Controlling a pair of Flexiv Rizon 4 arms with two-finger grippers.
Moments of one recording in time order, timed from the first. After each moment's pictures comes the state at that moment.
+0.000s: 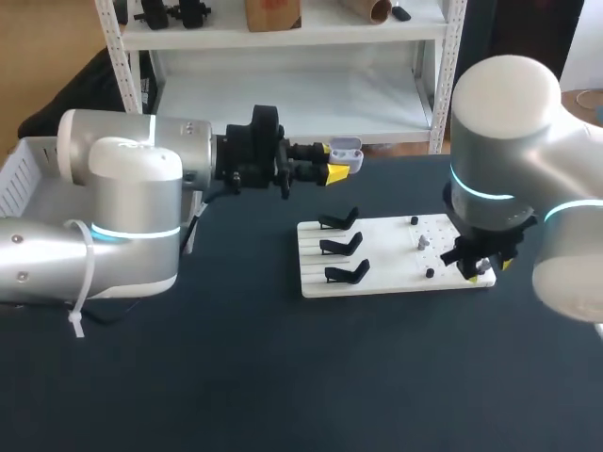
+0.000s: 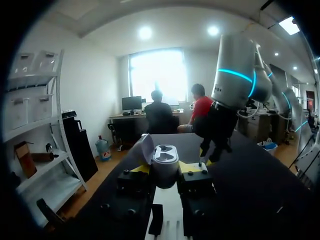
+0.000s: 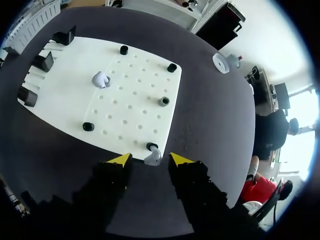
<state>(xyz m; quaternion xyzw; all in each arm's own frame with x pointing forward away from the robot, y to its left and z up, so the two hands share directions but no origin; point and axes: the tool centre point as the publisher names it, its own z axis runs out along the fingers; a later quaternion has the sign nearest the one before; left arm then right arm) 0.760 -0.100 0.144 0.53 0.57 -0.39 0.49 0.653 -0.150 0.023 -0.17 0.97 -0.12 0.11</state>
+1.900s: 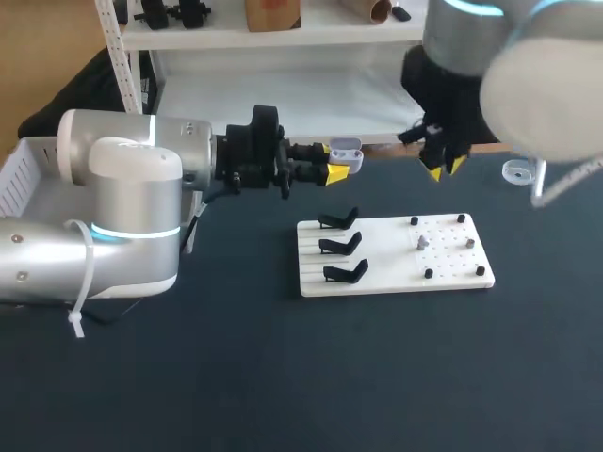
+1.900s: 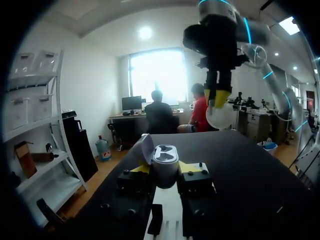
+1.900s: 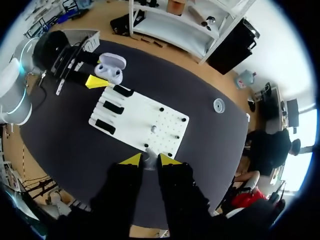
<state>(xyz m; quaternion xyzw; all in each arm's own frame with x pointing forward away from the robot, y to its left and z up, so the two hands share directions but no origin) 0.760 -0.100 0.144 0.53 0.57 -0.39 0.49 0.662 -0.057 0.213 -0.23 0.97 -0.03 0.10</state>
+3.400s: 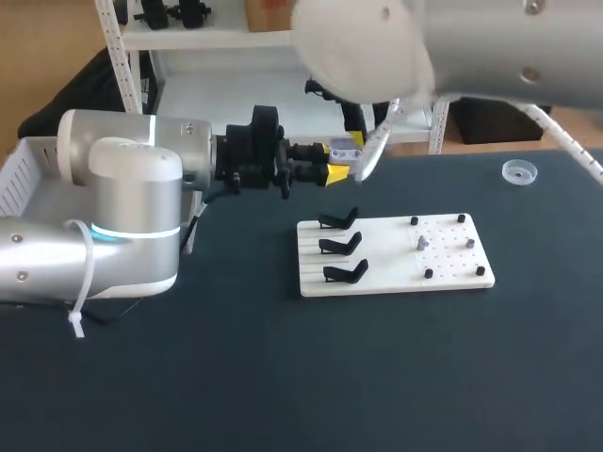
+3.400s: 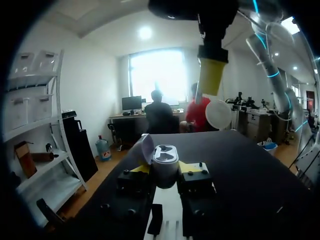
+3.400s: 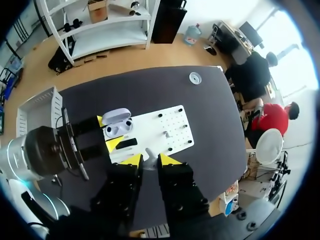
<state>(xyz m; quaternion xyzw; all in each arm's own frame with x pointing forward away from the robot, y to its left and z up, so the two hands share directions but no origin) 0.760 -0.100 0.144 0.53 0.57 -0.39 0.49 0.702 0.032 0.236 0.11 0.98 -0.09 0.10</state>
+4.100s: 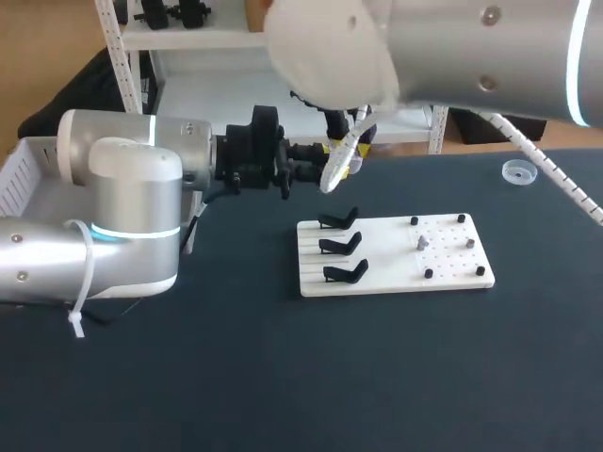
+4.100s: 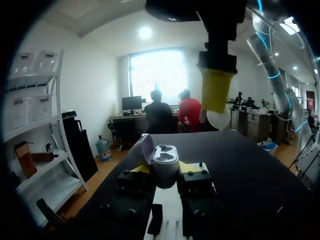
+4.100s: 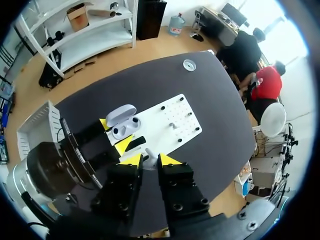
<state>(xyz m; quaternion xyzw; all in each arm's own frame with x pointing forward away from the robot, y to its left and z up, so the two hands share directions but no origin) 0.760 -0.100 0.144 0.53 0.57 -0.39 0.49 0.704 0.055 0.219 0.22 0.97 -0.08 0.10</state>
